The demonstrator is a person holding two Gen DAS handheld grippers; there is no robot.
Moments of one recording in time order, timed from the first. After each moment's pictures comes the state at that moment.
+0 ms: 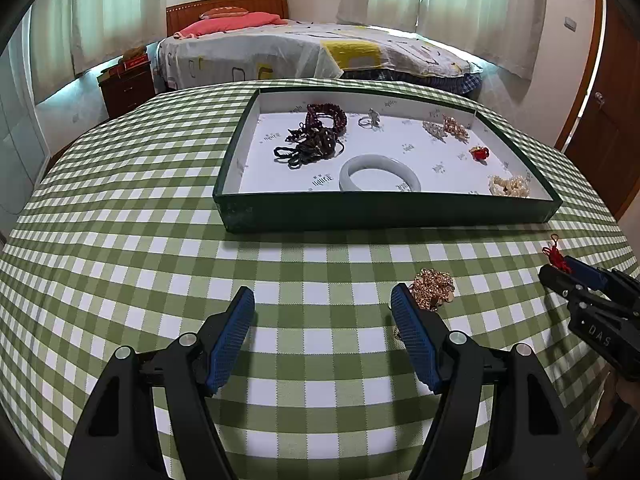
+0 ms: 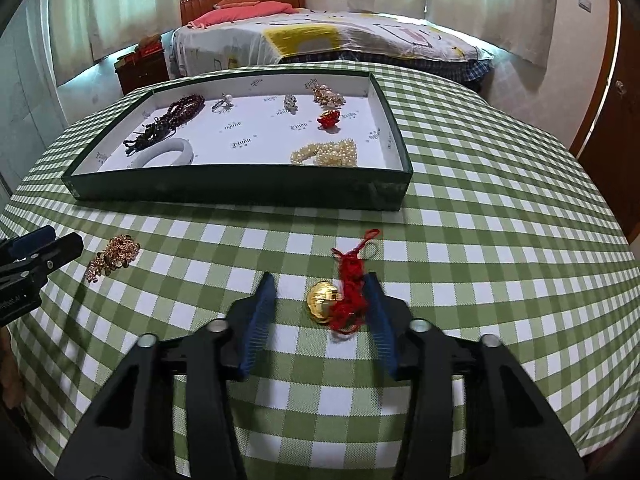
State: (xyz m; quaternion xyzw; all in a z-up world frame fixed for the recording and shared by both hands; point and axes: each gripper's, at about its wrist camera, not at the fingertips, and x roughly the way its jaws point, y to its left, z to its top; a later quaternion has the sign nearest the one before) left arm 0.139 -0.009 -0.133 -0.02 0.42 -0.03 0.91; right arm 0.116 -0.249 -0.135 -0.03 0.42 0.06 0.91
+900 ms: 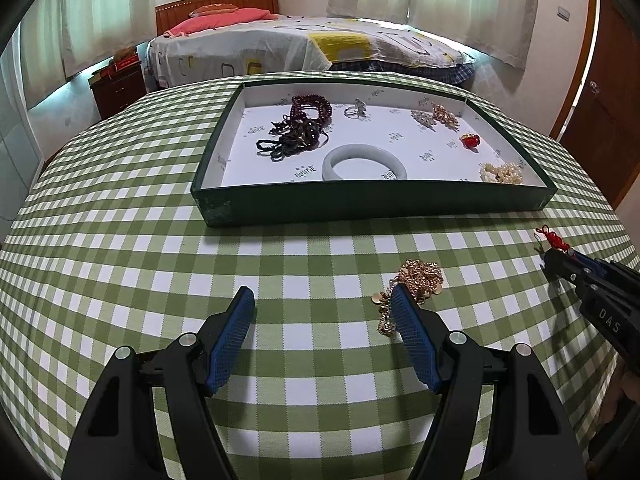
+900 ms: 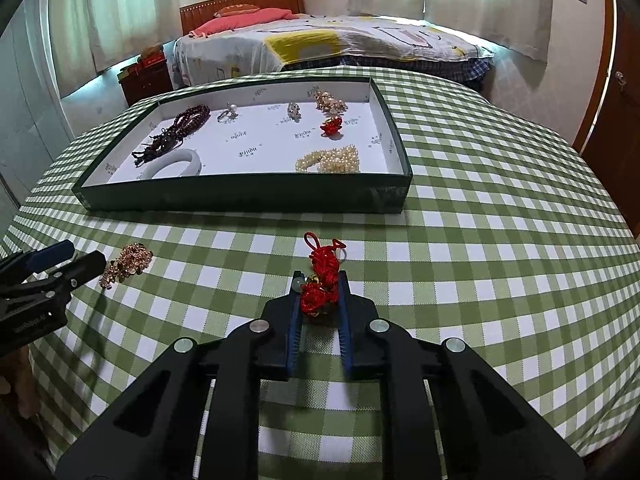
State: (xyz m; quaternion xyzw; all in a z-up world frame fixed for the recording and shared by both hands) left arm 0.141 -0.019 -0.135 -0.01 0.43 -0.04 0.90; right arm 0.110 -0.252 -0.128 -0.01 0.41 0.07 0.91
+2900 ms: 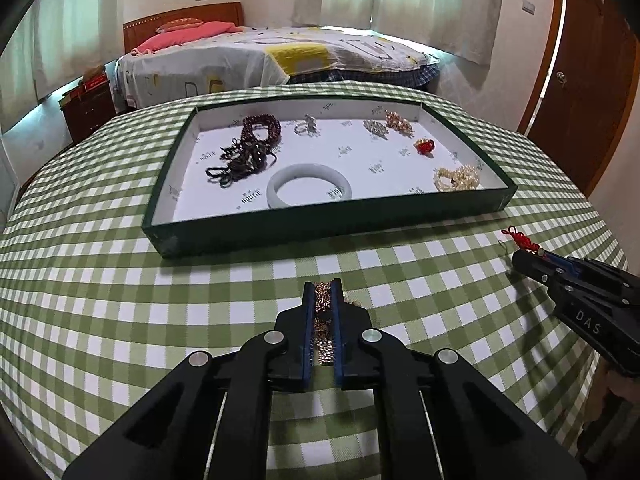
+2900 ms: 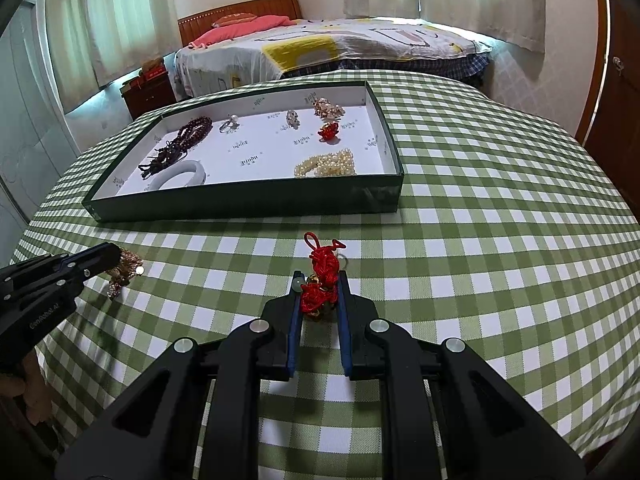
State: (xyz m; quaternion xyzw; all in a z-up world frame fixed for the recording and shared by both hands) left arm 0.142 -0.037 -0.121 0.00 0.41 -0.10 0.91; right arm 0.105 -0.259 -0.124 0.02 0.40 0.08 0.91
